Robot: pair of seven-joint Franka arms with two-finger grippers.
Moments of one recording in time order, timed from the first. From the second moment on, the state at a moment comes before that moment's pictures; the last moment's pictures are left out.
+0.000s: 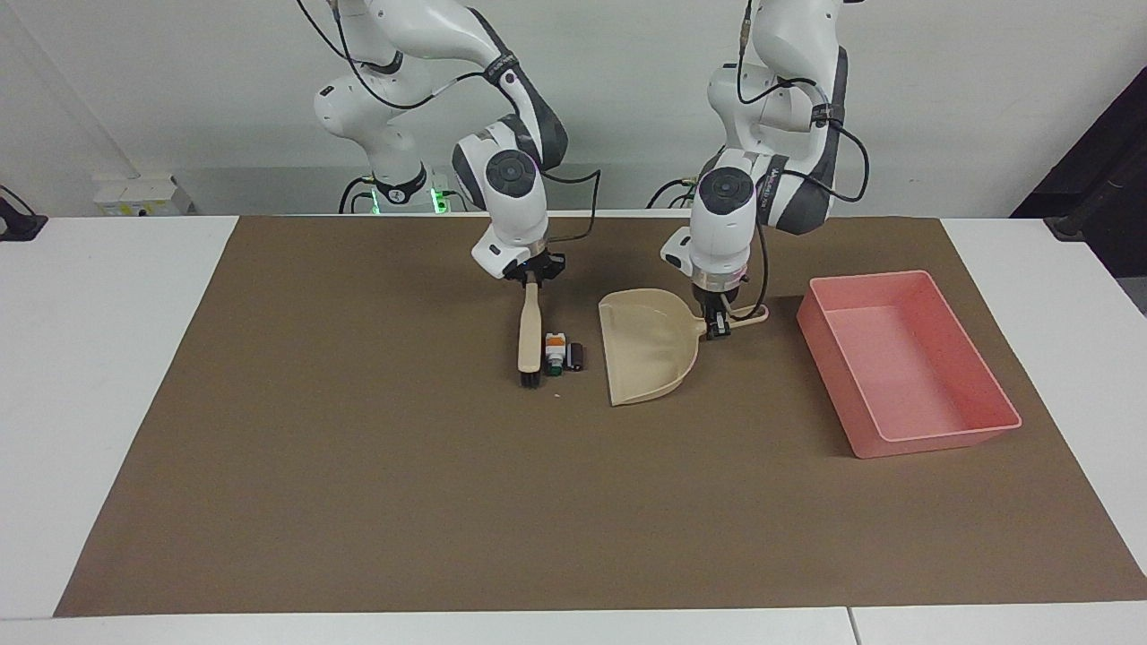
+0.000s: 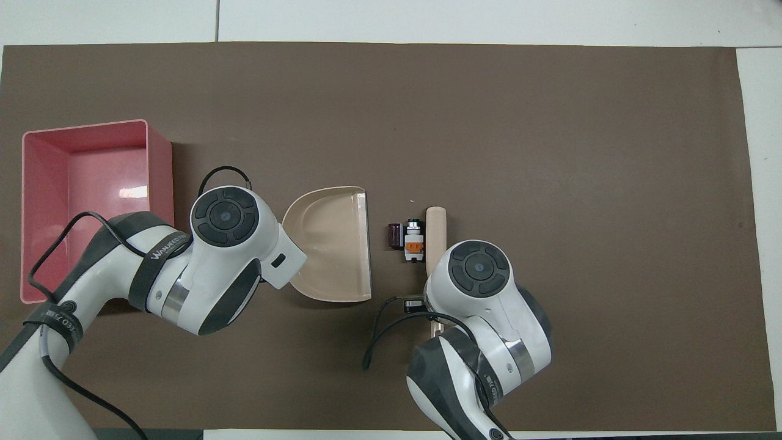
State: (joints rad) left arm -0.51 0.07 0.01 -2.18 0.16 2.15 1.01; right arm 0.74 0.07 -0.11 -2.24 0.22 2.15 0.54
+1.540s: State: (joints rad) left arm -0.52 0.07 0.01 -2.18 0.17 2.13 0.98; right arm 0.80 0.21 -0.08 -2.05 0.33 2.12 0.61
